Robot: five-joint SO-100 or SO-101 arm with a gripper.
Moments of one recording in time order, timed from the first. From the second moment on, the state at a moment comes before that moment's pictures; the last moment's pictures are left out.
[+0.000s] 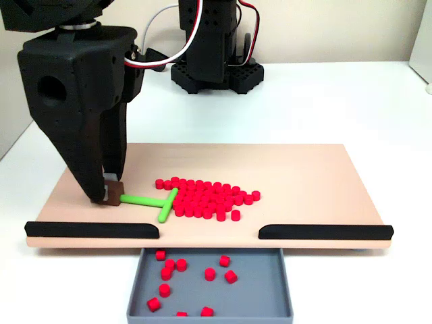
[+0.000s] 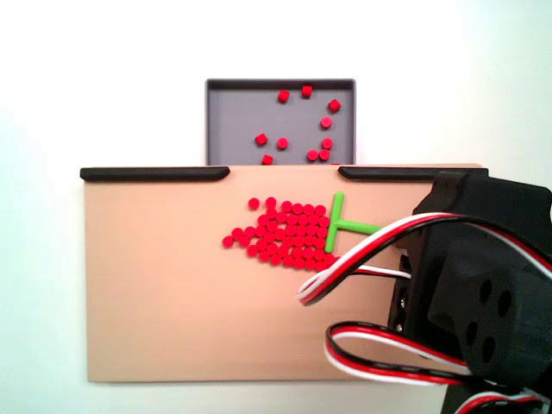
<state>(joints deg) 18.0 61.3 67.3 80.2 -184.0</state>
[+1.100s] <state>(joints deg) 16.7 61.3 67.3 80.2 -172.6</state>
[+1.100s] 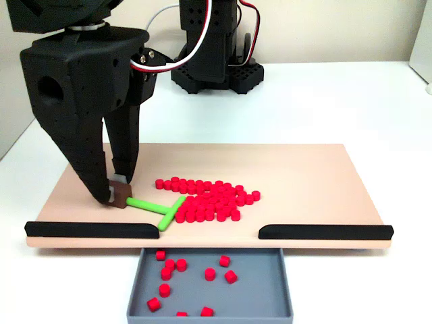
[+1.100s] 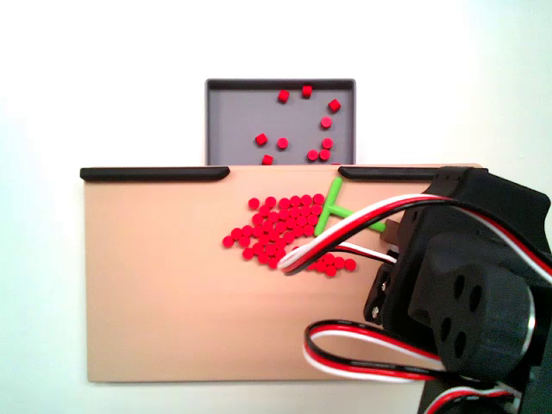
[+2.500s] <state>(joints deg) 14.6 61.3 67.3 80.2 -159.5</state>
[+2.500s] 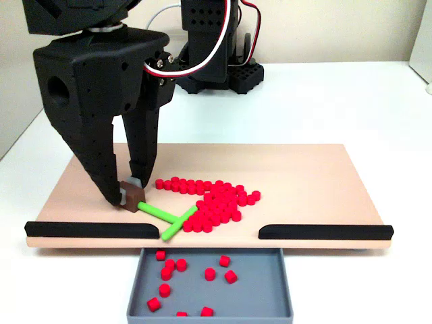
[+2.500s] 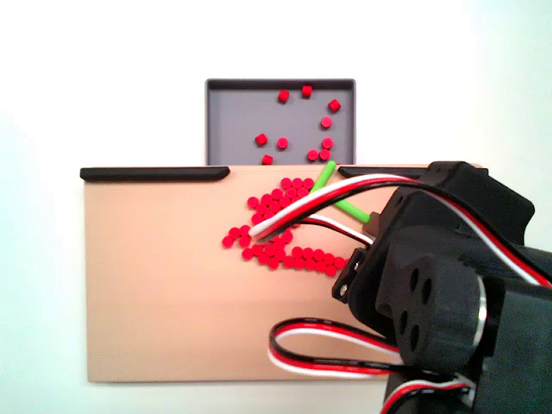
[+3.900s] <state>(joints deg) 12.9 61.3 67.3 80.2 -140.6</state>
